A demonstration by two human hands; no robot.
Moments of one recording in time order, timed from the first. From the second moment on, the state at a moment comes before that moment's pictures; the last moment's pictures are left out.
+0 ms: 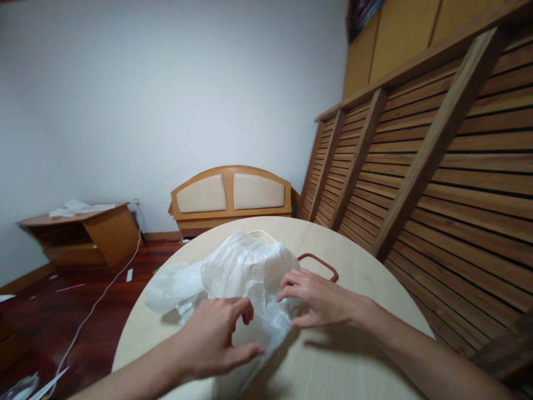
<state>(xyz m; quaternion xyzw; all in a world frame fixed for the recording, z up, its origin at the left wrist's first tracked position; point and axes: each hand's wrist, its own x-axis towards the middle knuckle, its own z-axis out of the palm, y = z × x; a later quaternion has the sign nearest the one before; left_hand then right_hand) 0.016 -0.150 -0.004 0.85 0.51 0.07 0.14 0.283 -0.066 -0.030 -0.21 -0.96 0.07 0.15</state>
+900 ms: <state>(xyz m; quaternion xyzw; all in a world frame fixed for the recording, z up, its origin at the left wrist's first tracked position) -0.061 -0.010 0.058 0.75 0.48 0.44 0.14 0.294 0.006 0.029 -0.33 -0.77 0.22 0.51</state>
